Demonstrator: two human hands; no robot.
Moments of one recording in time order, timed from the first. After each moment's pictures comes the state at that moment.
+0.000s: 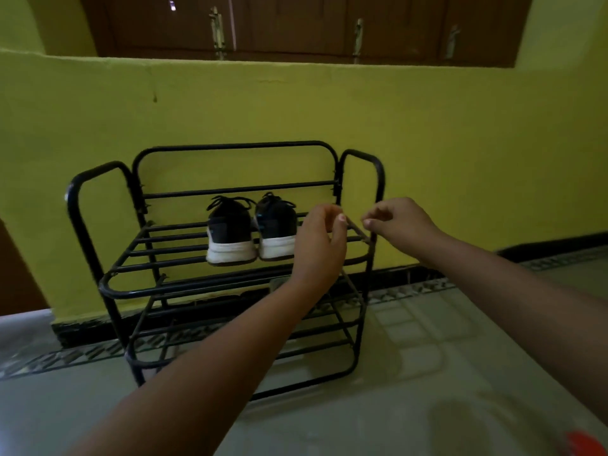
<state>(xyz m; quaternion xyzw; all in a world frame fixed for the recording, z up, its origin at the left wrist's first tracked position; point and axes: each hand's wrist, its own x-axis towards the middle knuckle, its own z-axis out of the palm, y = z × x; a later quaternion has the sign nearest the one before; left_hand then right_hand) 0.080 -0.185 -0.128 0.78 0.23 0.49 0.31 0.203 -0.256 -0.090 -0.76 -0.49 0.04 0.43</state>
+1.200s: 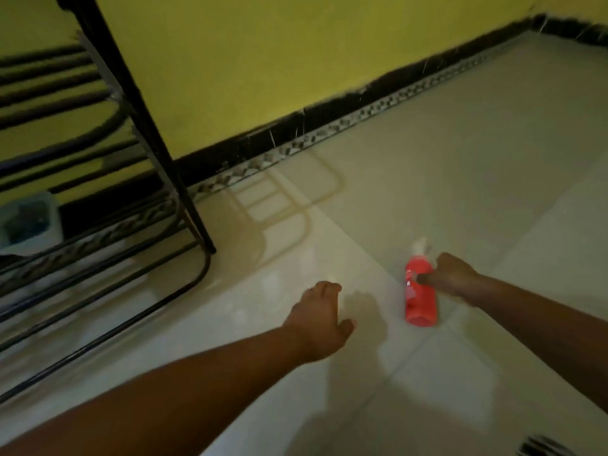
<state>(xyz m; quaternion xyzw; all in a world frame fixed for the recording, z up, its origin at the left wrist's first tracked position) 0.247 -0.345 -0.388 0.94 0.12 -0.14 0.28 0.436 -0.522 -0.389 -0.94 -0.04 0.27 0.21</state>
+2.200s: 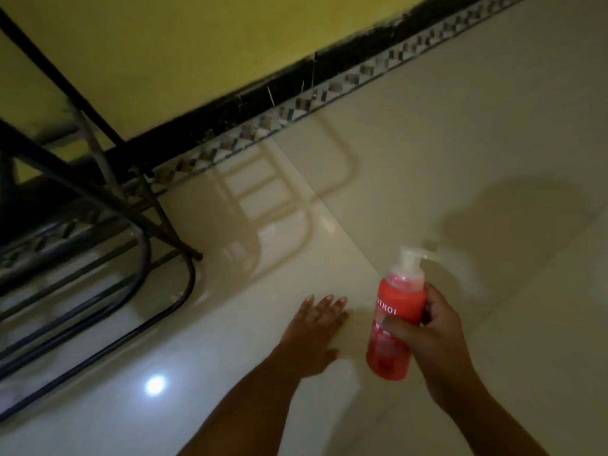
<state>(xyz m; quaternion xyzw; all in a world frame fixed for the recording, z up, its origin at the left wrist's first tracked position) 0.307 -0.298 -0.481 0.95 -0.03 -0.26 0.17 0.395 -0.441 -0.335 -0.78 0.04 0.28 0.56</state>
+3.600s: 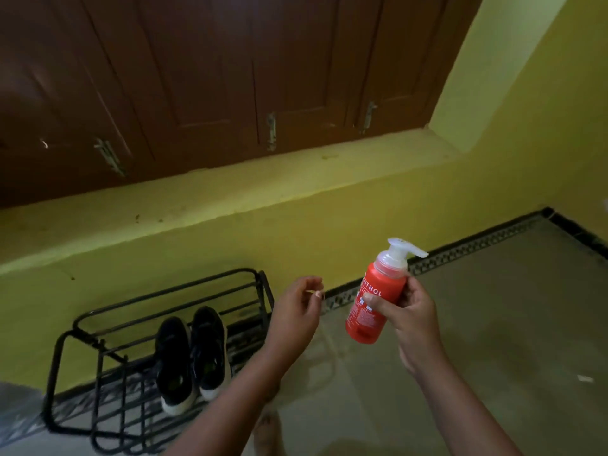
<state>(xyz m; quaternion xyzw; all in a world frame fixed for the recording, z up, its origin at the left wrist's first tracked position) 0.263 -0.172 0.331 0.77 0.32 0.24 0.50 0.368 -0.299 0.373 -0.65 -0.14 0.23 0.72</state>
